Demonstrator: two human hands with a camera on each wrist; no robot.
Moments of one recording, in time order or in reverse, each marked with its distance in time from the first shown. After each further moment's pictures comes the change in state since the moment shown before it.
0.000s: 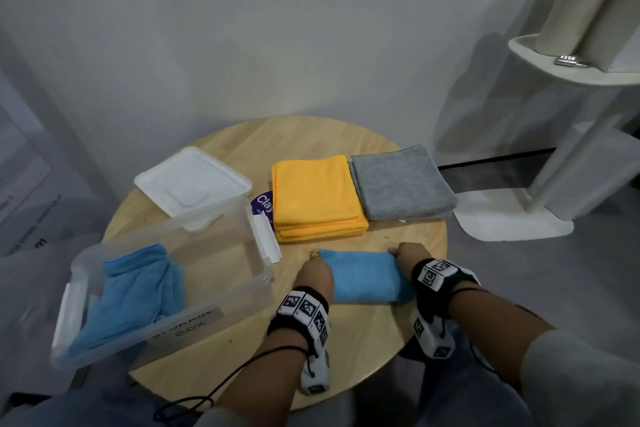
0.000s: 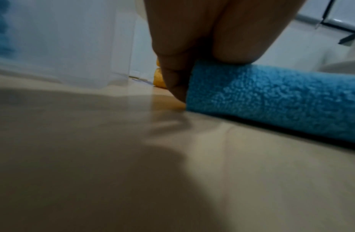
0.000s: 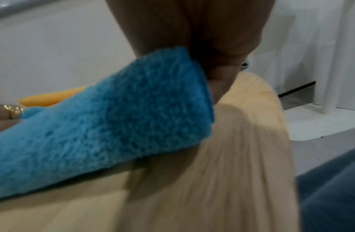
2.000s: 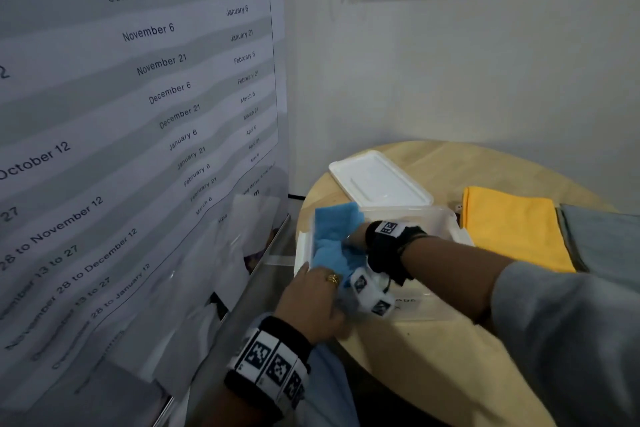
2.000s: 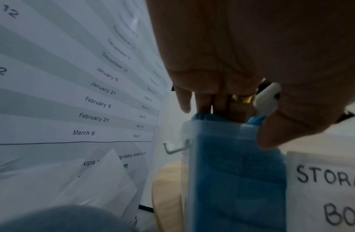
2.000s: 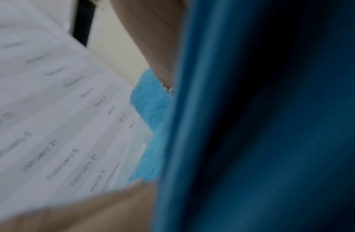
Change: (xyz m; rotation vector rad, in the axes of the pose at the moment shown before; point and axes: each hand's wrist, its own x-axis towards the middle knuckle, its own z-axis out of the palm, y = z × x) left_hand -0.159 -0.256 -0.173 0.272 0.265 0.136; right_hand -0.143 -0.348 0.162 -0.442 -0.309 -0.675
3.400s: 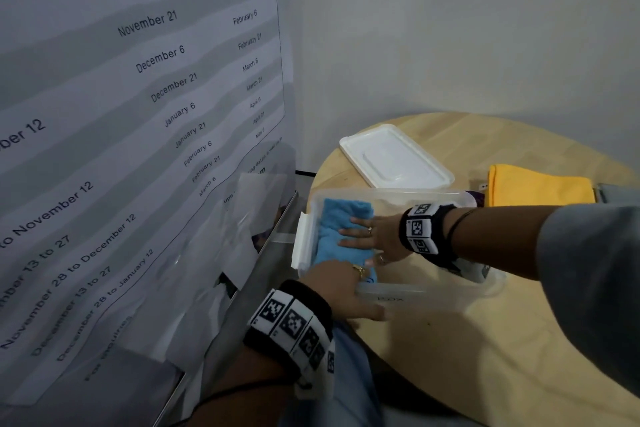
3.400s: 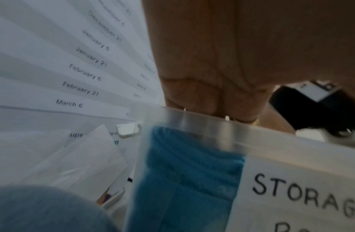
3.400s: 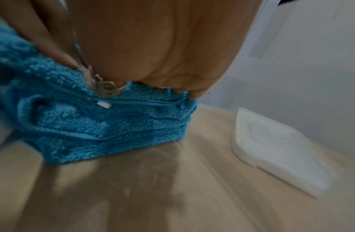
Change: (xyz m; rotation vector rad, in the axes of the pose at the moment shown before) left_hand 0.033 -0.006 -0.002 -0.170 -0.434 -0.002; right_hand 0.037 0.033 0.019 -0.996 -0.295 -0.653
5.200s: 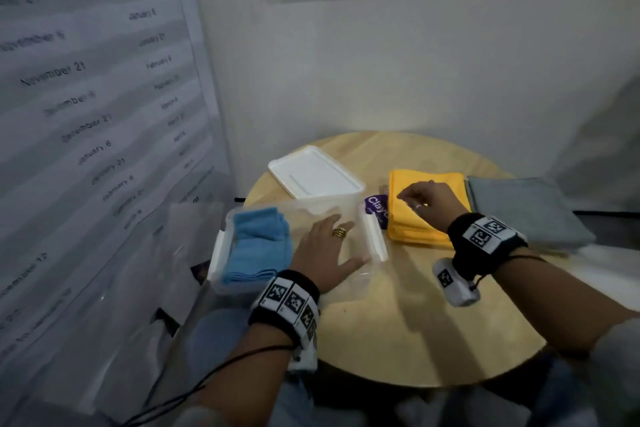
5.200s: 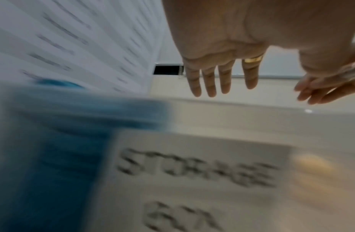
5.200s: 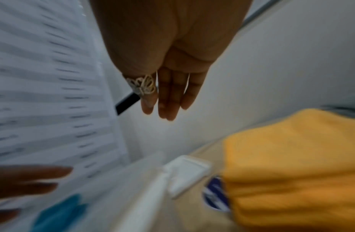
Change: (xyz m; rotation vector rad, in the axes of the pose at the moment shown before) left_hand 0.050 0.092 0.015 0.044 0.558 0.240; right_hand -0.202 0.037 0.089 0.795 0.975 0.776
